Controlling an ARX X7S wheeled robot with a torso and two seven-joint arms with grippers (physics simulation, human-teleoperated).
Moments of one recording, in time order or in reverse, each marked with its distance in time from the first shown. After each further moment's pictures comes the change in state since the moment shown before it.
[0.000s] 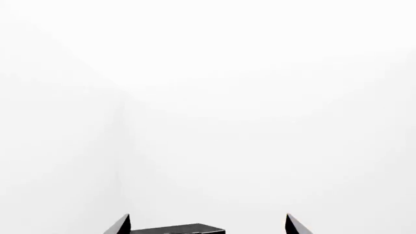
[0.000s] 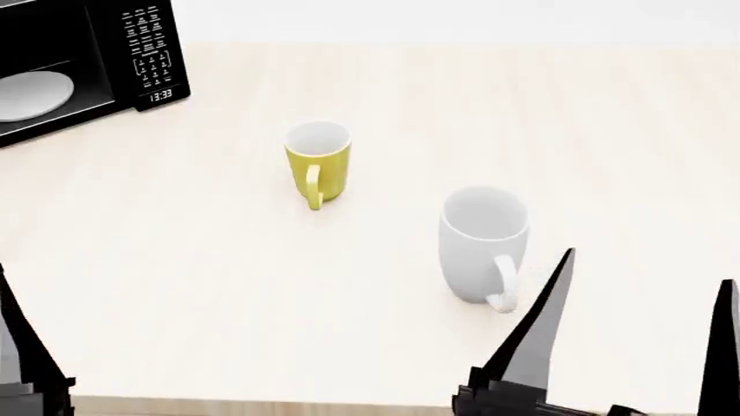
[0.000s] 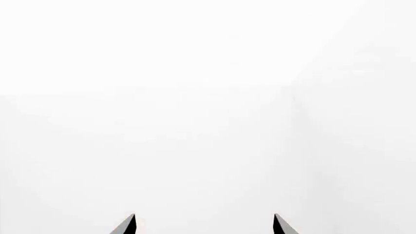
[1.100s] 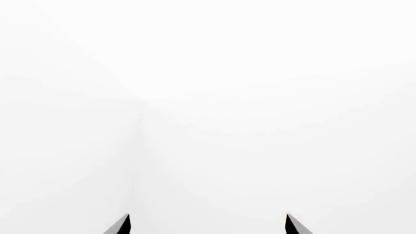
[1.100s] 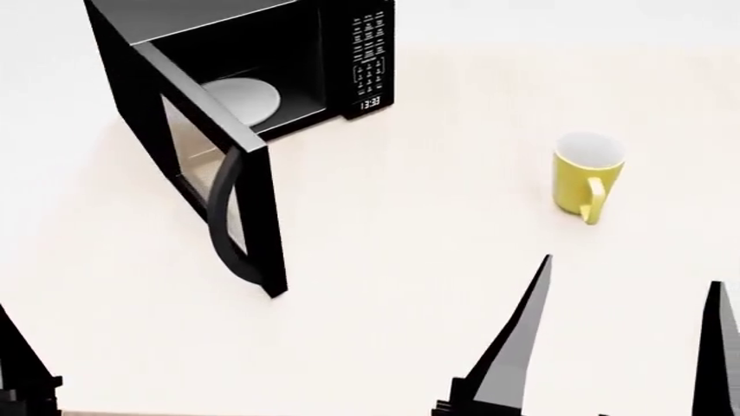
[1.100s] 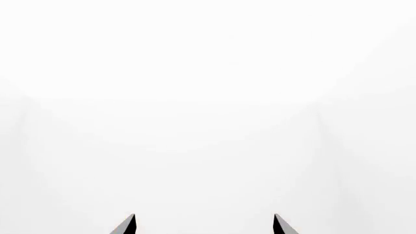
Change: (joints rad) left arm 0.008 -0.052 0.036 0.042 0.003 0.018 -0.069; right arm -0.017 0.064 -0.075 -0.014 -0.066 -0.056 0.082
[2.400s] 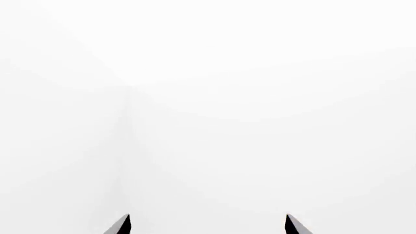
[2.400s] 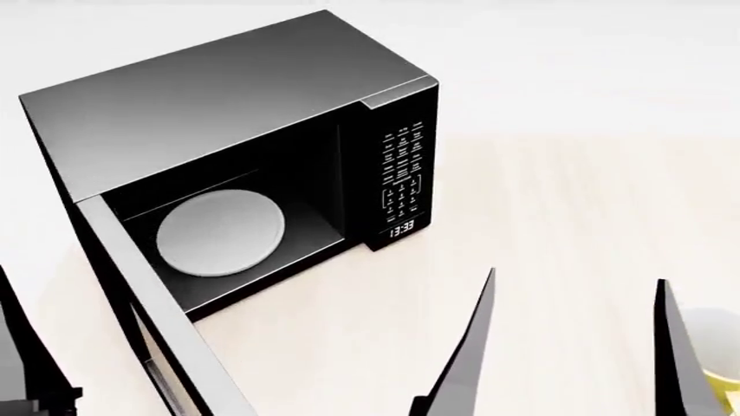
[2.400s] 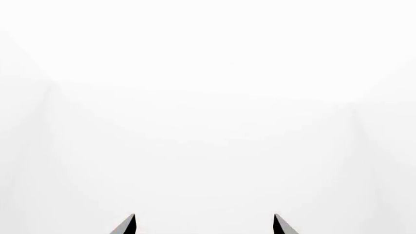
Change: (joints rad) left arm 0.006 -0.040 0.055 -0.019 -0.012 0.007 -0.039; right arm -0.009 0.059 -0.083 -0.007 -0.056 -0.005 0.027
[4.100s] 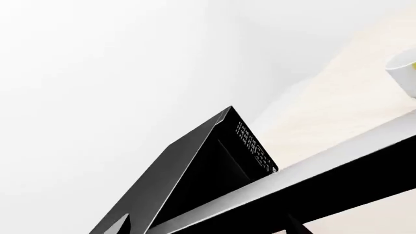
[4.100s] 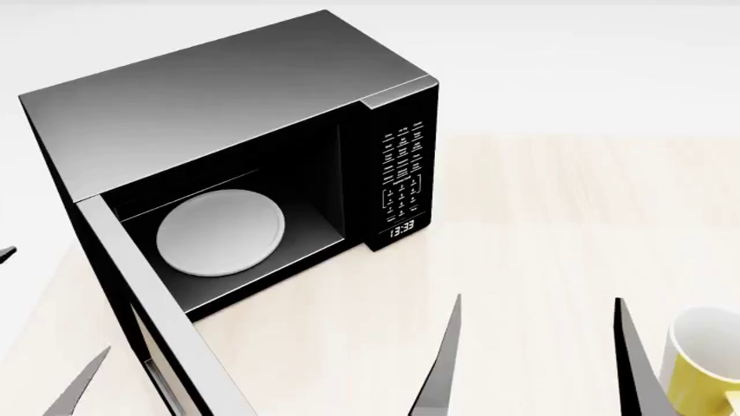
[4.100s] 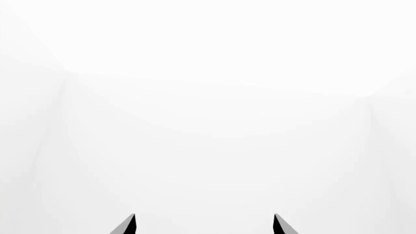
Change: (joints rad) left arm -0.179 -0.561 0.013 -0.285 -0.311 -0.052 0.688; right arm -0.012 0.040 -0.073 0.071 -0.017 -0.059 0.041
